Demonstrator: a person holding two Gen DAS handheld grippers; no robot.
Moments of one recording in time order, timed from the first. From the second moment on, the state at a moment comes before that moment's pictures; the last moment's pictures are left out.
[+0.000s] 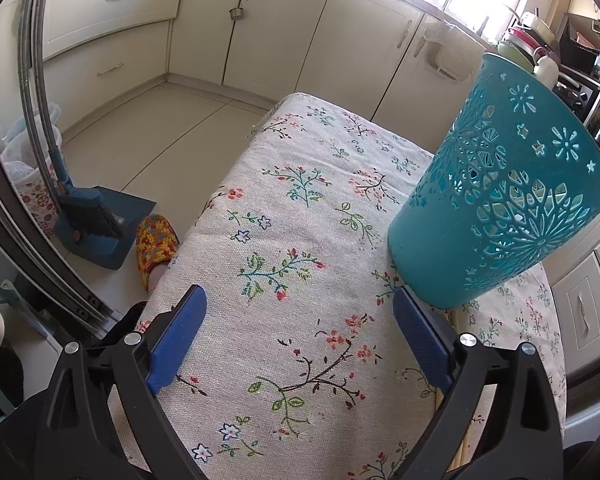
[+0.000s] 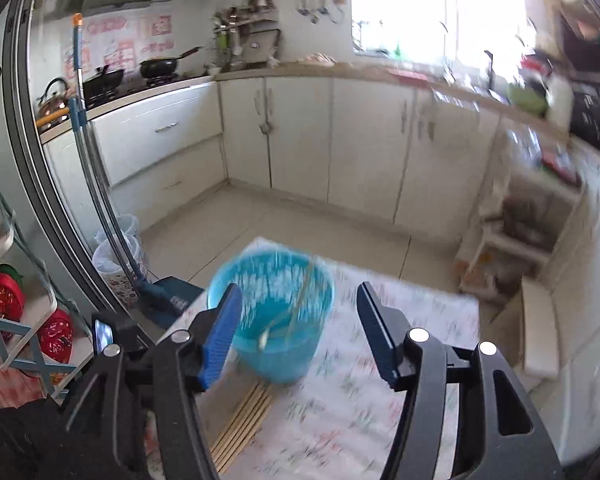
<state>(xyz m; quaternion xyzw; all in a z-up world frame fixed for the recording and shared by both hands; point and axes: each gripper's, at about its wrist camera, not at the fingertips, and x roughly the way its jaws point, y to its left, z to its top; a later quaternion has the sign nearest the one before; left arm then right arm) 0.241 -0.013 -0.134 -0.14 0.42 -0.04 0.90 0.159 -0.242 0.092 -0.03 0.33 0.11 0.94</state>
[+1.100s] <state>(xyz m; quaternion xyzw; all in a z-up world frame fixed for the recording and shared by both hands) 0.223 -0.092 -0.130 0.02 0.46 -0.07 0.88 0.145 -0.254 -0.108 0.04 0.48 0.09 0.87</state>
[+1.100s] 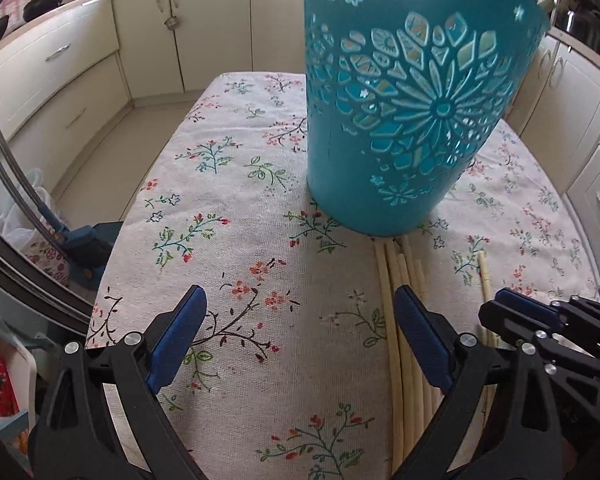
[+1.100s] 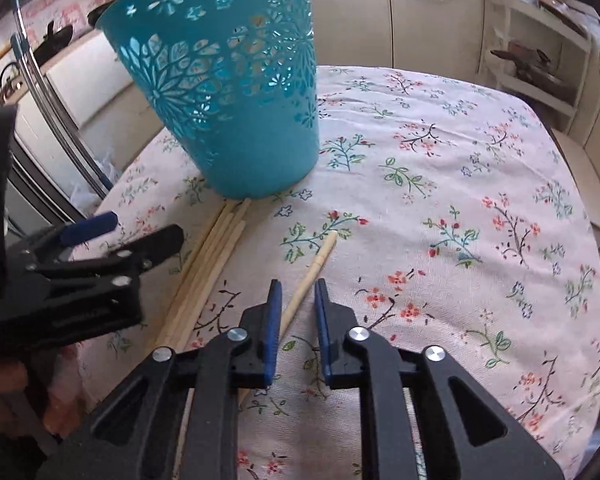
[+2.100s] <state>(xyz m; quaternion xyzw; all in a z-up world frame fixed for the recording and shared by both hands) 0.230 -0.112 -0.132 0.05 0.46 -0.10 0.88 0.145 -0.243 -0.110 0.00 0.46 0.08 0.88</state>
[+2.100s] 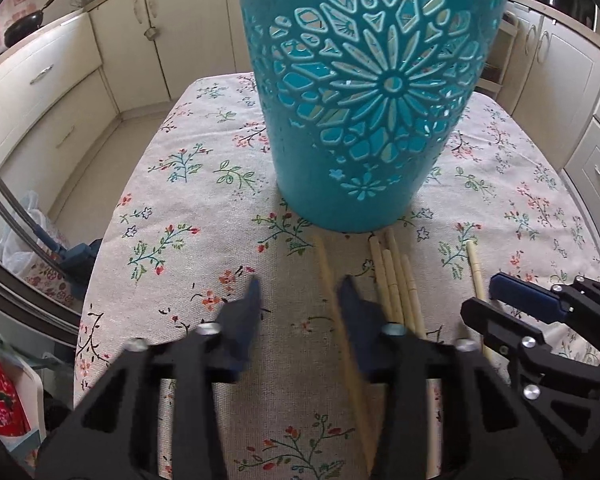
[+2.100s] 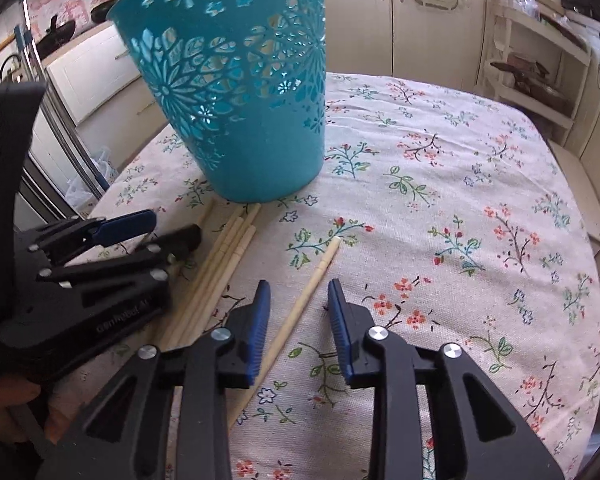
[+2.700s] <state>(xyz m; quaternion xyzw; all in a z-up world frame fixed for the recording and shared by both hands) 0.239 -0.102 -0.128 0.04 0.52 -0.15 0.84 0.145 -0.245 -0.112 0.00 0.46 0.08 0.89</state>
